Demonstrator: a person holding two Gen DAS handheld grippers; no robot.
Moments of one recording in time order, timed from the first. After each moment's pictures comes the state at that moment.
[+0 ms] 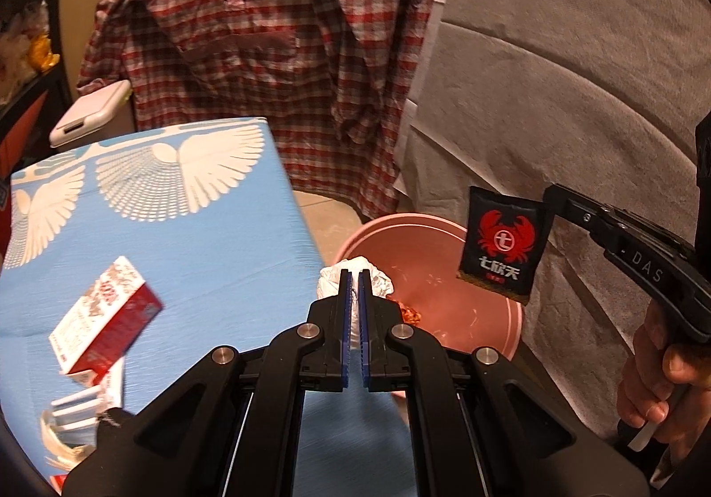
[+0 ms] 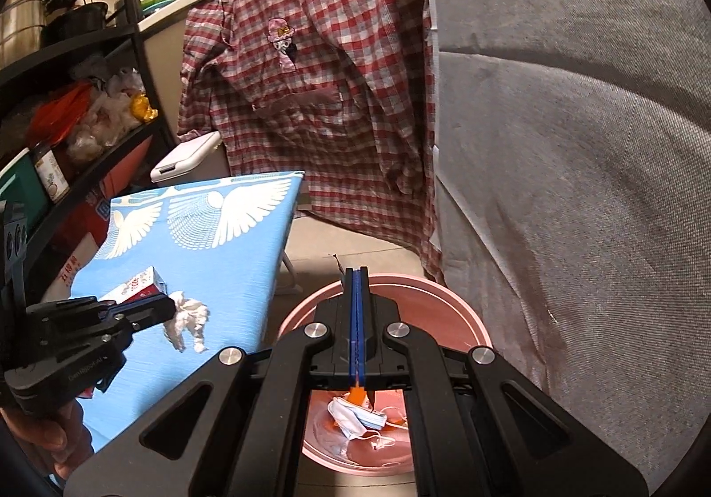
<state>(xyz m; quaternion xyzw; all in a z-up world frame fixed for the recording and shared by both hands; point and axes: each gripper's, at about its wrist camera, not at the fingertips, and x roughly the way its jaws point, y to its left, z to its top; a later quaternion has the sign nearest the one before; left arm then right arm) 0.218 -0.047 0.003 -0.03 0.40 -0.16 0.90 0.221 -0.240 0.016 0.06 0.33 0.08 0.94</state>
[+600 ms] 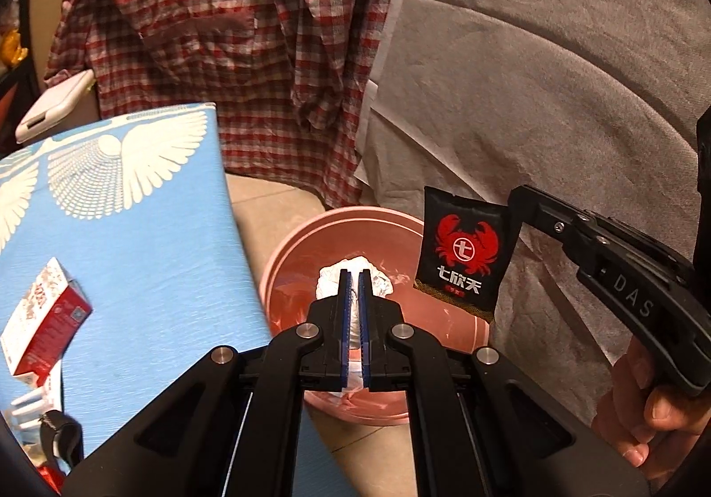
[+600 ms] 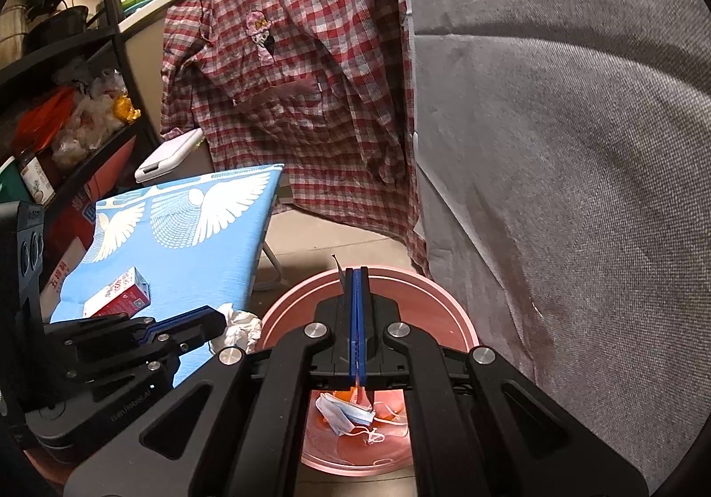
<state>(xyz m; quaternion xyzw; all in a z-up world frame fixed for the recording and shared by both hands) 0.235 -0.097 -0.012 -0.04 0.42 -0.19 0.89 0.235 -0.254 0.005 0.07 0.36 0.06 0.93</state>
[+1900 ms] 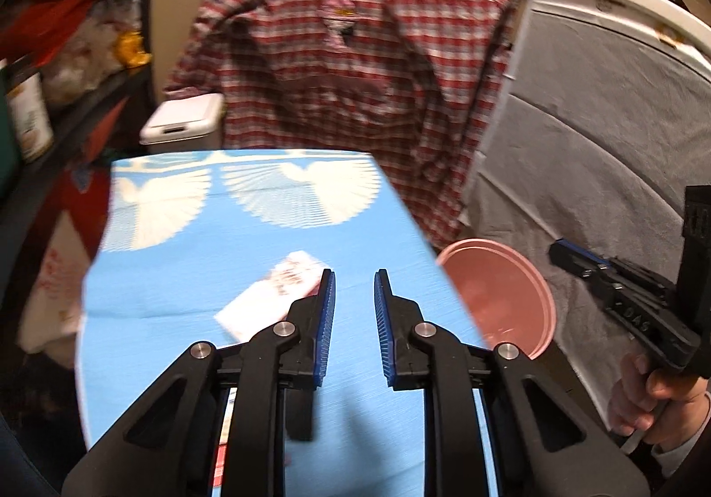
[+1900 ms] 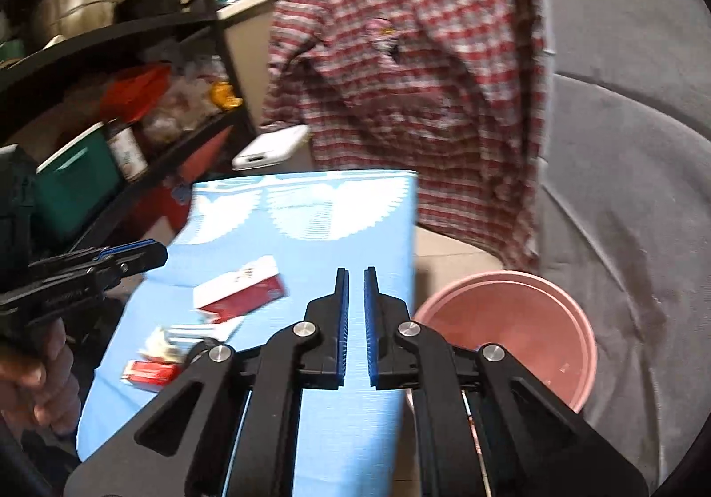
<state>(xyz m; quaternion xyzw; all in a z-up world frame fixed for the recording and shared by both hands) 0.154 0.118 0.056 -0.06 0.36 -0.09 0.93 0.176 -0.117 0.046 0.05 0.31 0.19 0.93</state>
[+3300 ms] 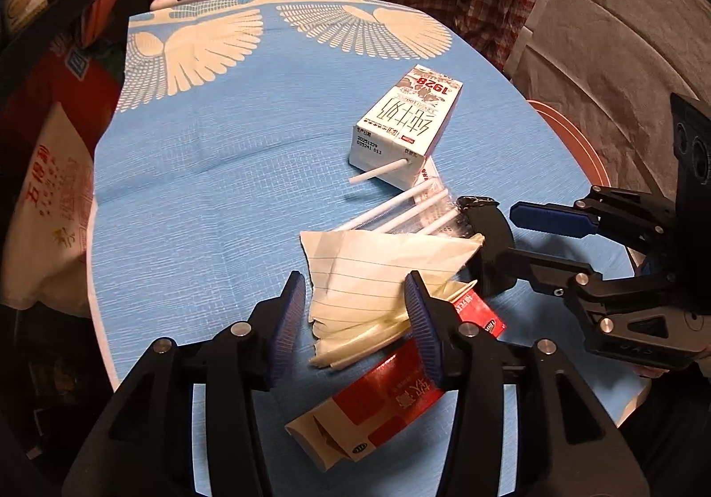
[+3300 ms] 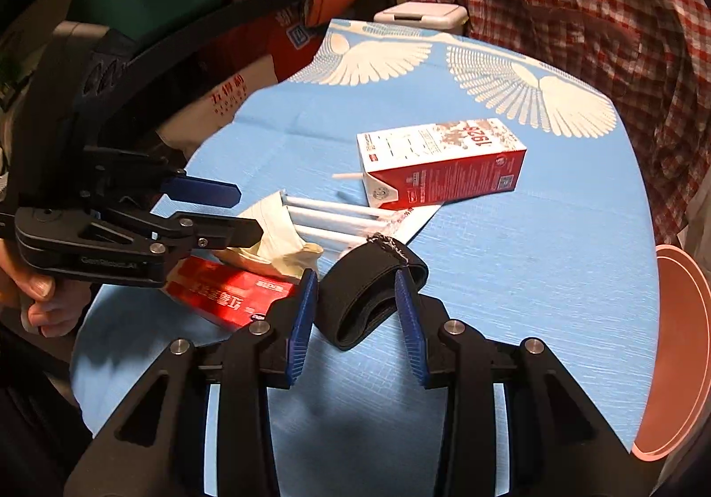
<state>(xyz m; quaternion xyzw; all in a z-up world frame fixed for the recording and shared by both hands) 0.156 0.227 -0.062 -0.03 0.51 -0.14 0.85 0.172 0.070 -0.057 -0.07 0.44 0.33 0.83</state>
